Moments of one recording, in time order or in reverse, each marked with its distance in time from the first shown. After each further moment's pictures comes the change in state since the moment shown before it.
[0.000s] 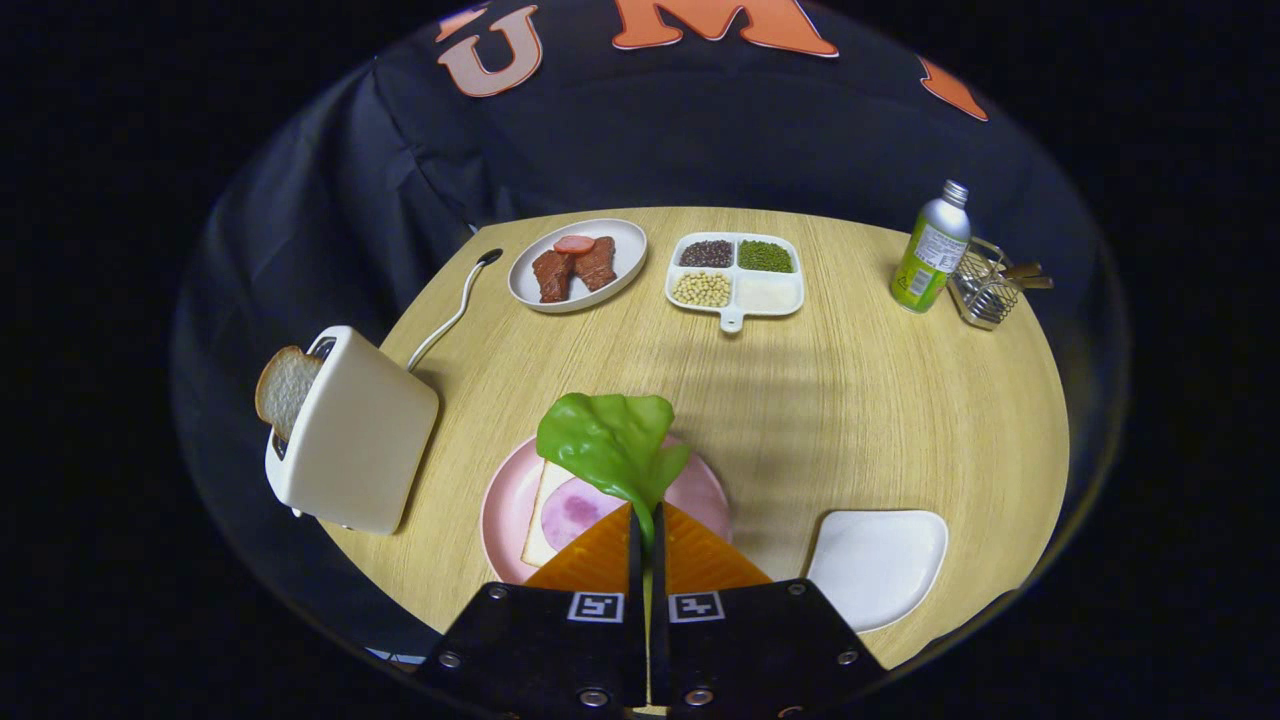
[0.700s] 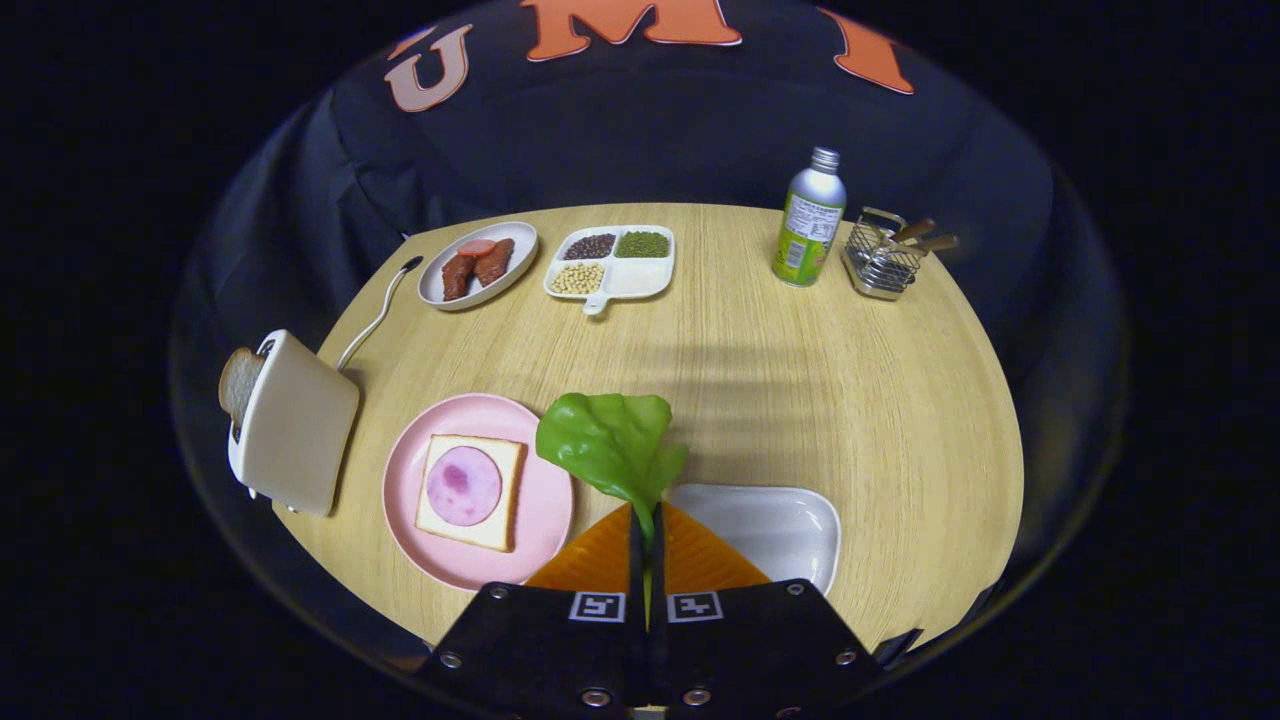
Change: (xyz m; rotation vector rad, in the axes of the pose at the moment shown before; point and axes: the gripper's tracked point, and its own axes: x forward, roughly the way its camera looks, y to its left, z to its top) arm -0.029 -0.095 -0.020 0.044 -0.008 -0.141
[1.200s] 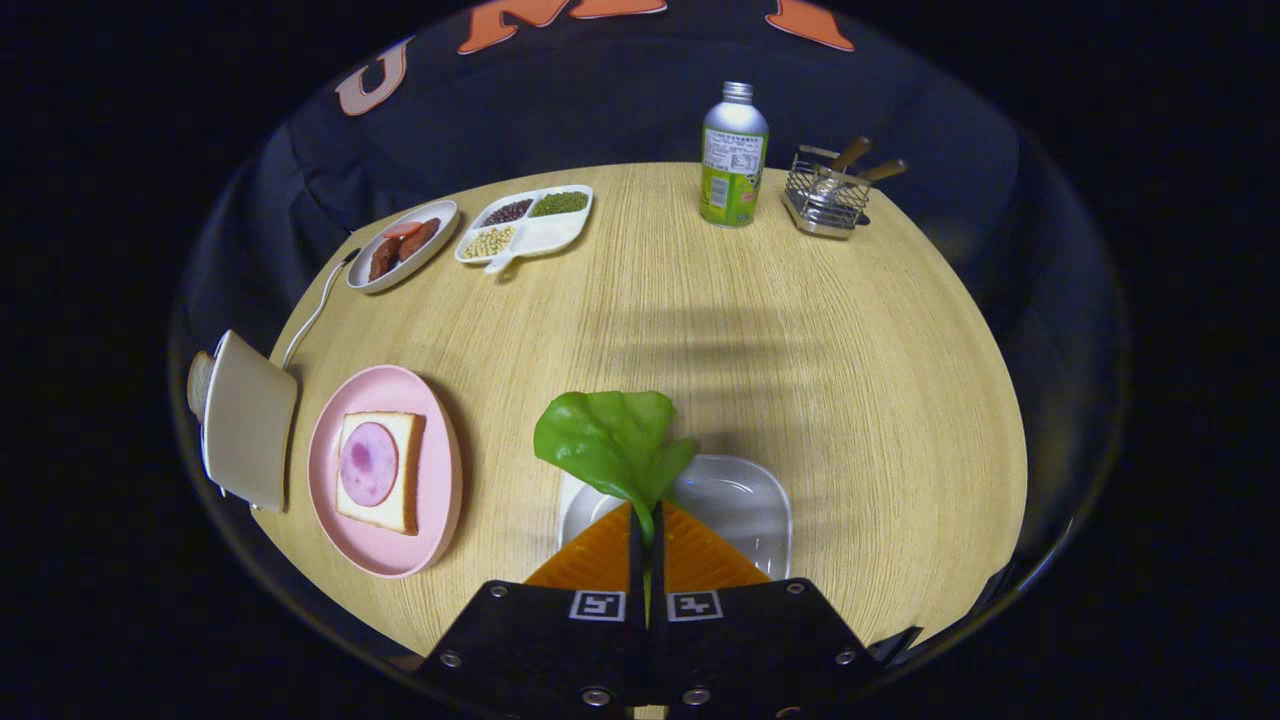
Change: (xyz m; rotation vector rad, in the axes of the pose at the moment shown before) arm 0.026 -0.070 -0.036 0.080 0.038 -0.076
